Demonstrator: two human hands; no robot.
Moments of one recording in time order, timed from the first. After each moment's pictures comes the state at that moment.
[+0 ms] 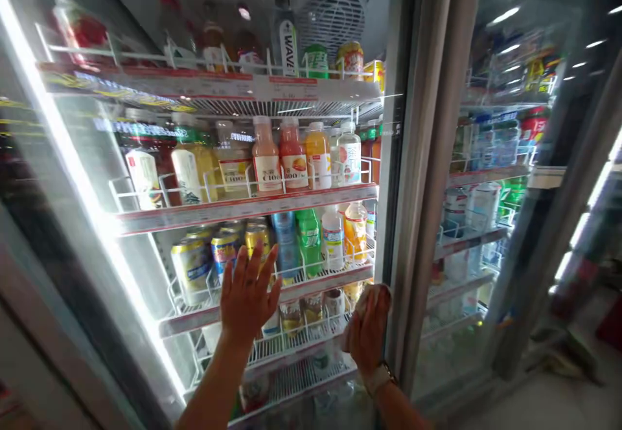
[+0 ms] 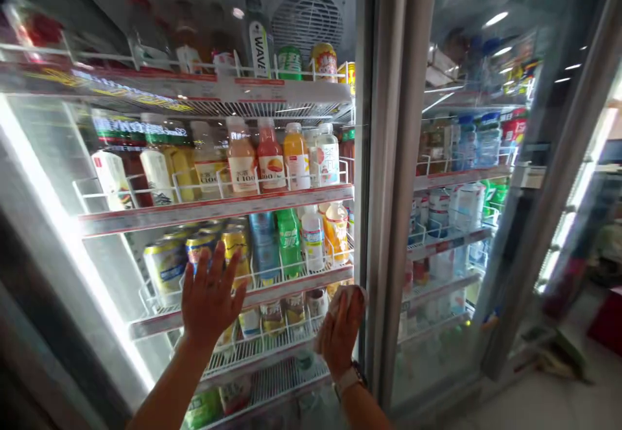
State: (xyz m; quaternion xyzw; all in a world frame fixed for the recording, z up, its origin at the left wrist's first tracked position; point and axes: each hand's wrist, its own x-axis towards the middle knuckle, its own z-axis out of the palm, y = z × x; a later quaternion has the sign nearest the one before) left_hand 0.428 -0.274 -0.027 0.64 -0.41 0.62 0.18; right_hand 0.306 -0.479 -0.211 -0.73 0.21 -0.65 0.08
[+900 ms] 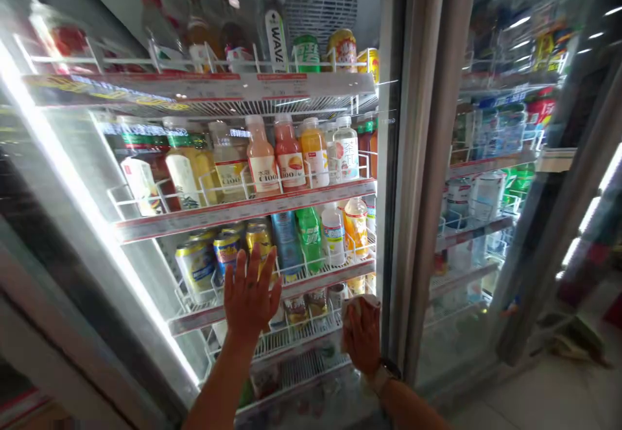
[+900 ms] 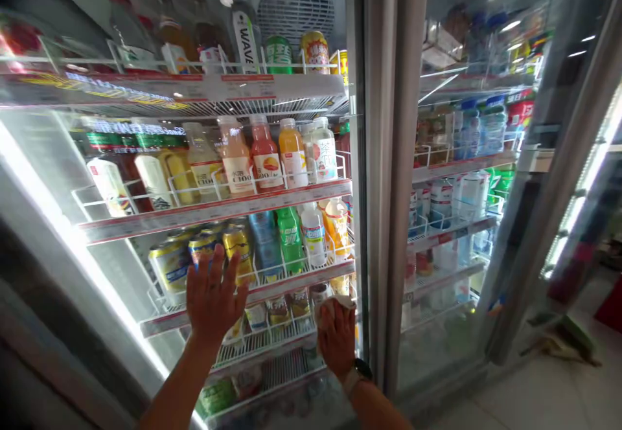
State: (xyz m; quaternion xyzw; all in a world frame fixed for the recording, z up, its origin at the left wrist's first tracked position) left_hand 0.430 -0.274 -0.031 0.65 -0.40 0.62 0.17; right_hand 0.307 -0.480 -0.249 -0.78 0.12 -0.61 -0.07
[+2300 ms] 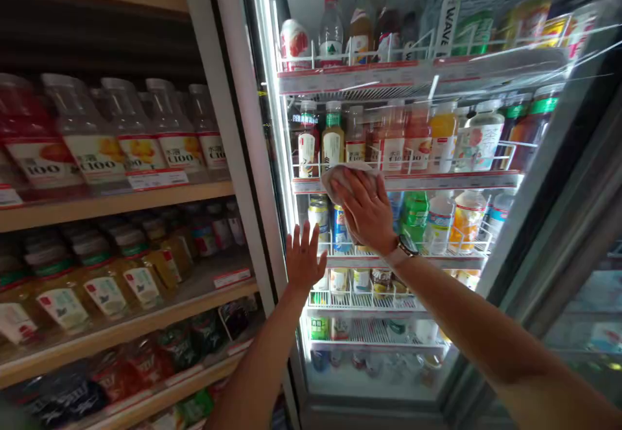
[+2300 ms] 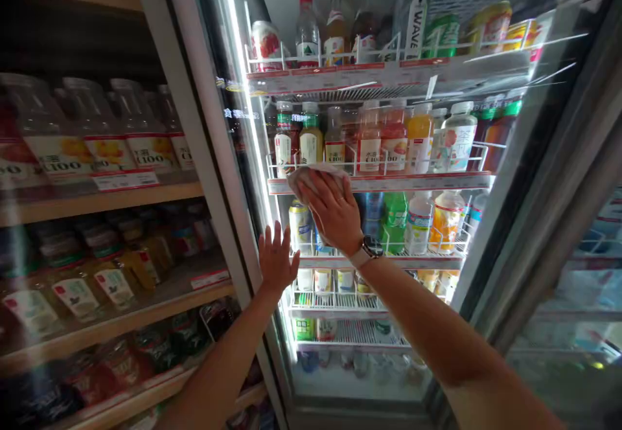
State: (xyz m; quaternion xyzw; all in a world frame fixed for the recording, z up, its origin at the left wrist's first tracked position) left_hand 0.498 -0.116 -0.063 0.70 -0.33 0.62 0.17; right_hand 0.409 -0.276 0.059 -0.78 -0.09 -0.60 -0.13
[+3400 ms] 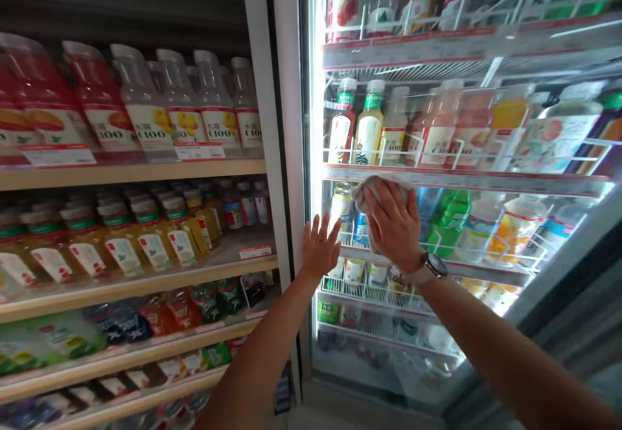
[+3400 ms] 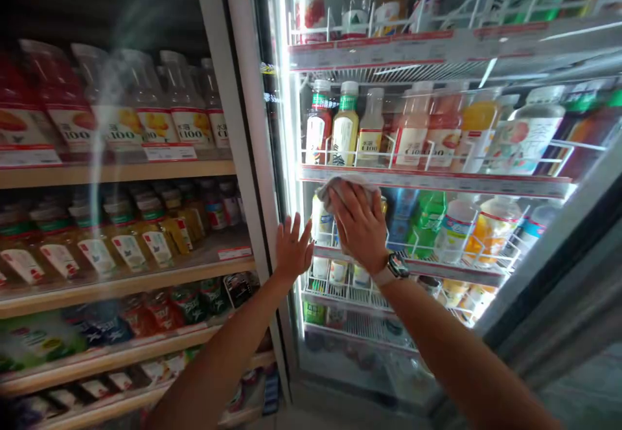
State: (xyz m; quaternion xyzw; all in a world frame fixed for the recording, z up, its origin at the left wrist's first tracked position) left_hand 0.504 -0.102 -0.081 0.70 -0.33 0.61 0.16; right_hand 0.406 -0.269 0.017 -0.80 -0.11 -0.59 -0.10
